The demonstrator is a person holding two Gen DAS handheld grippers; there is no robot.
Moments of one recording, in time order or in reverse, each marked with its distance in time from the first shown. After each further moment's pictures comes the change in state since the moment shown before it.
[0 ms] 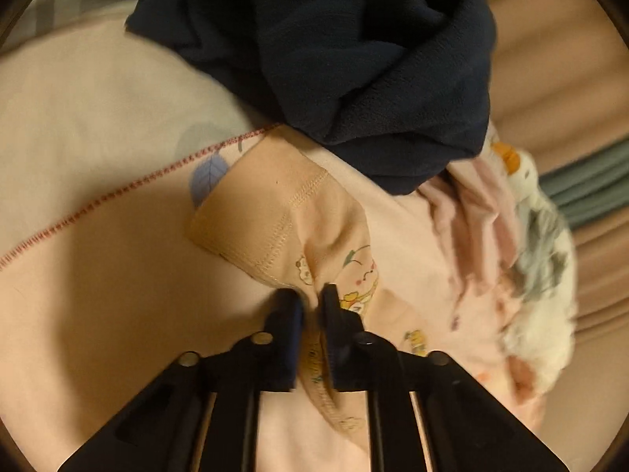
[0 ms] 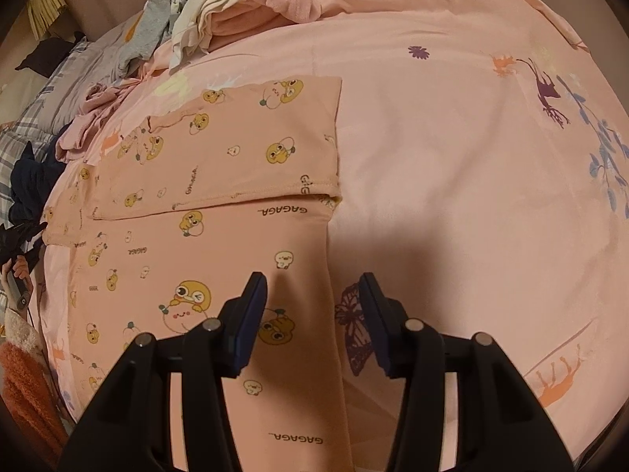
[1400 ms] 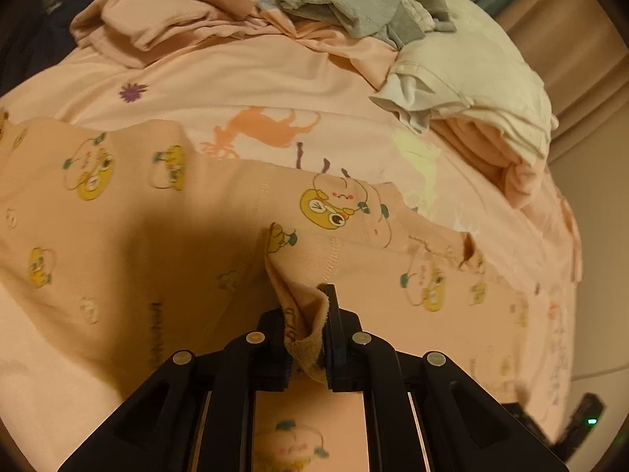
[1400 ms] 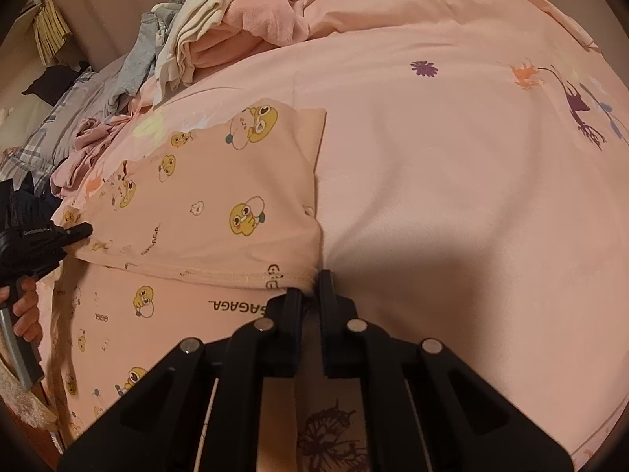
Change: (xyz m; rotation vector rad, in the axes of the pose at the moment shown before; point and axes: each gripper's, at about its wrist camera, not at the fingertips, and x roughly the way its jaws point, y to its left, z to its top) left arm 0.043 -0.229 -0.212 0.482 0.258 -0.070; right arm 0.048 -0.026 0.032 0.022 -0.132 0.067
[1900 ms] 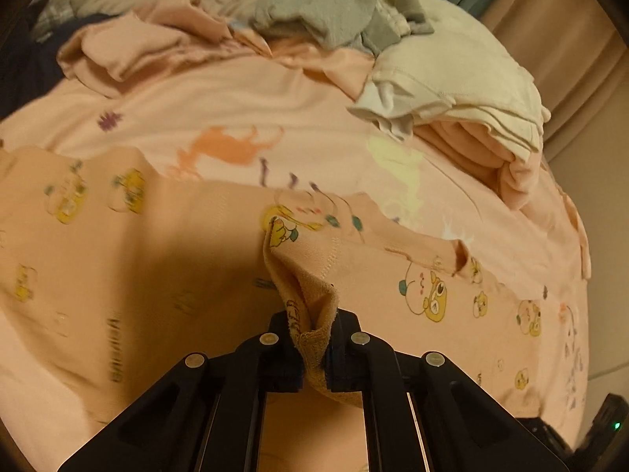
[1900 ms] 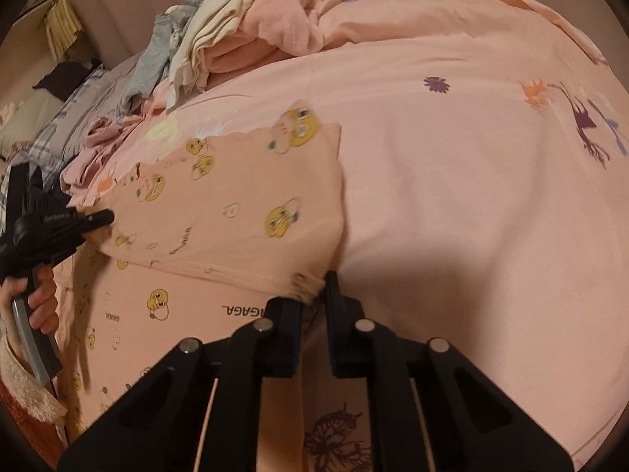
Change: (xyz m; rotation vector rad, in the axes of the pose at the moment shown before) left arm 0.018 -0.031 -0.006 0.085 -0.109 0.055; right arm -0.008 0.003 0.007 -0.012 -0.023 0.045
